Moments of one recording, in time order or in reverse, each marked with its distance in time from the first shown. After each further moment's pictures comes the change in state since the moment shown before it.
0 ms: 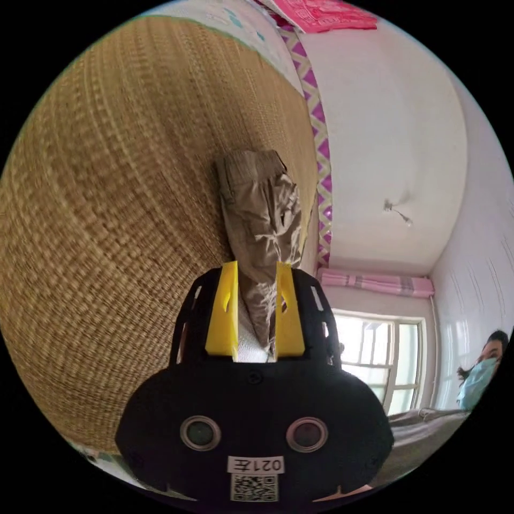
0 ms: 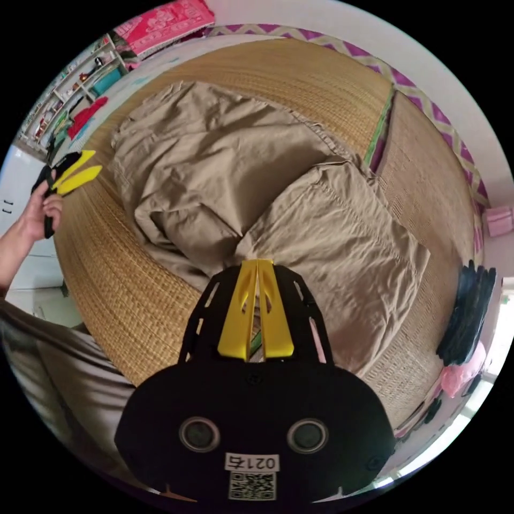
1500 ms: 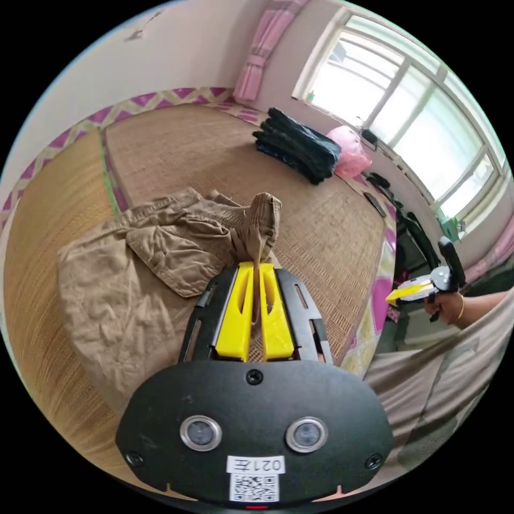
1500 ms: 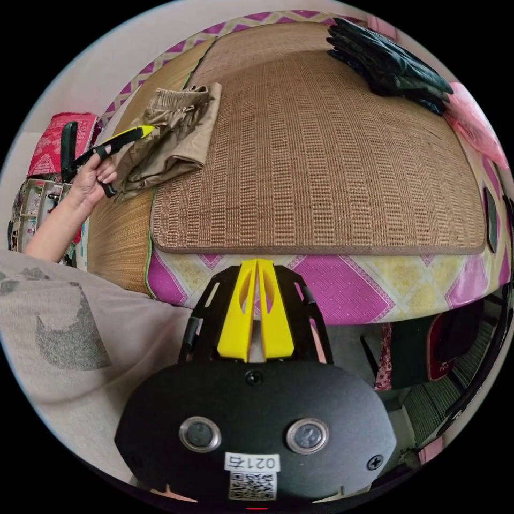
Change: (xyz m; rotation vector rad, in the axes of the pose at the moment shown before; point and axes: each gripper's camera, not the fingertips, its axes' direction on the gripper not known) left arm 0.525 0.397 0.384 -0.720 -0.329 1.391; right arm 0.218 0.457 0.135 -0.004 -0.310 0.613
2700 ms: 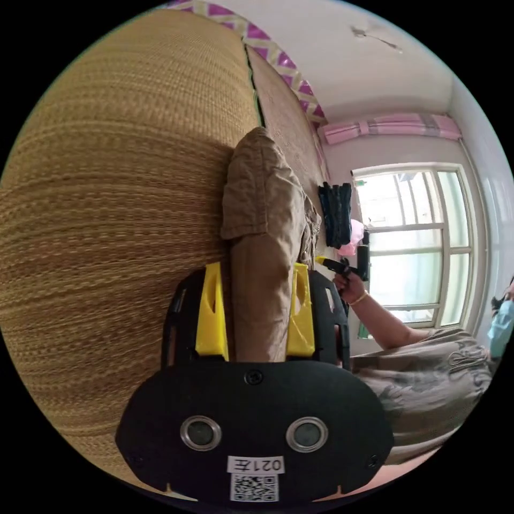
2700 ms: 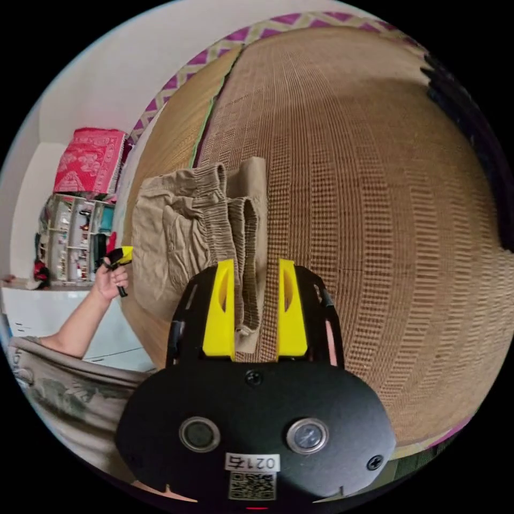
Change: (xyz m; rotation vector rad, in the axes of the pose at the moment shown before) left arm -0.342 0.137 -0.019 0.082 0.496 -0.675; right arm -0.102 -0.286 0.177 0.021 -0.267 -0.072
